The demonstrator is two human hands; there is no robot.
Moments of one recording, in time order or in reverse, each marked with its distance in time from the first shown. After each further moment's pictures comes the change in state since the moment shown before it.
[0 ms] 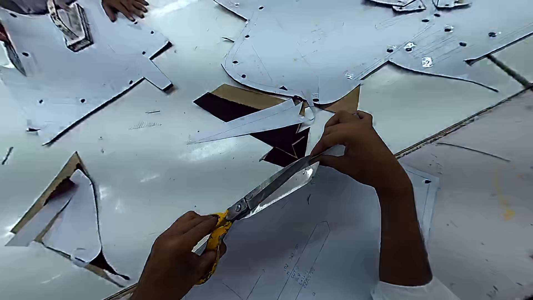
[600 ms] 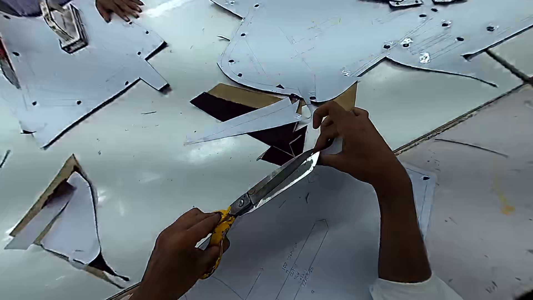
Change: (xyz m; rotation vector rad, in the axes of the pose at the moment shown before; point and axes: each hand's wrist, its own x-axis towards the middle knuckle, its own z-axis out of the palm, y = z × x) left_hand 0.009 0.006 0.003 -0.006 -0.007 0.001; right_hand 0.002 -0.002 -0.002 0.082 0.007 0.057
